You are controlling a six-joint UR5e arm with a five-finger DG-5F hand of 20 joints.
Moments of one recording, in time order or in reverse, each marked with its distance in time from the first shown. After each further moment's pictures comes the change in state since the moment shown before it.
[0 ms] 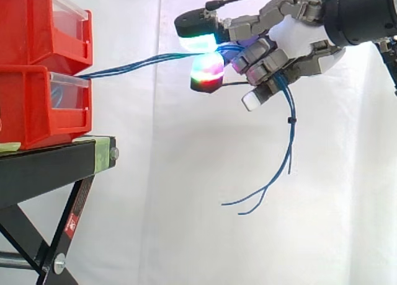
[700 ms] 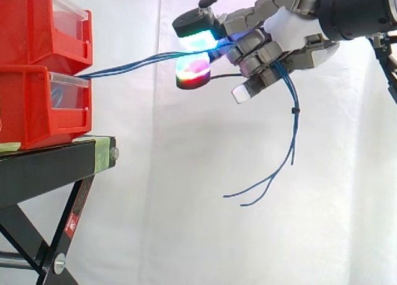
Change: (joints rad) arm 0.002 0.001 0.000 0.054 -0.003 -0.021
